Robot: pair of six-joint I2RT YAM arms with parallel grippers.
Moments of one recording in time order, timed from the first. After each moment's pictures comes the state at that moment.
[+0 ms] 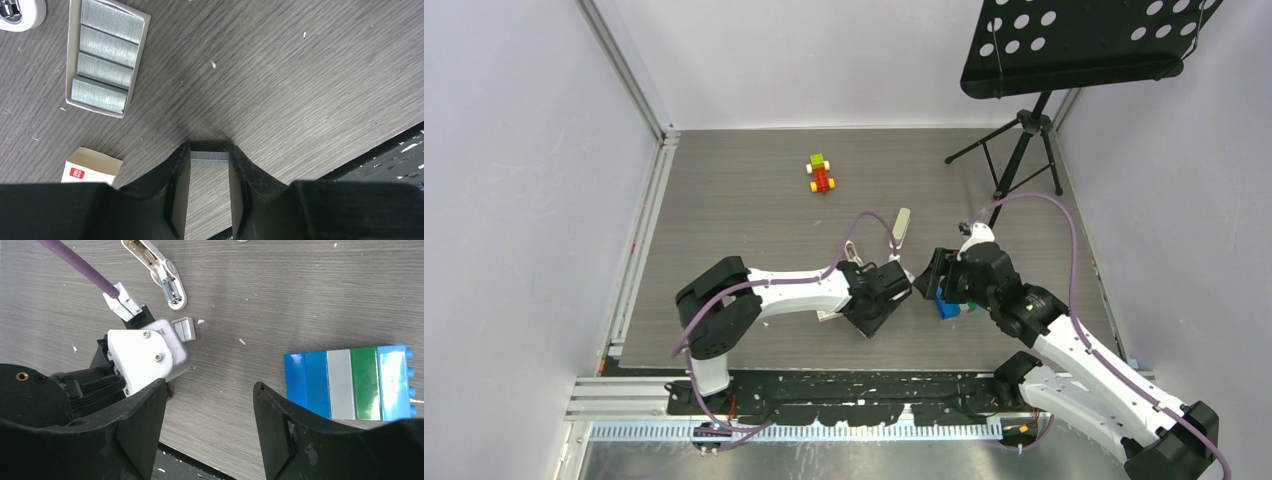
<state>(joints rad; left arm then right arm) -1.13 1.82 1.17 -0.61 -0.06 -0.35 0.61 0.75 0.59 -0.47 0.04 0.62</state>
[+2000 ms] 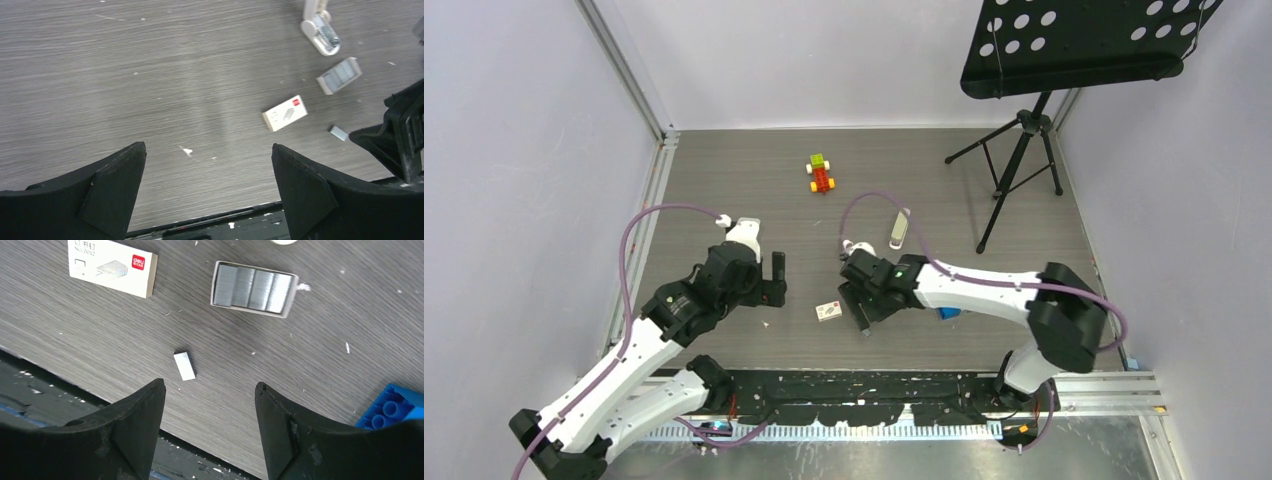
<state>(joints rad) -0.70 0.76 0.82 -0.82 -0.28 -0.45 1.03 1.52 1.01 -0.61 0.14 0.49</state>
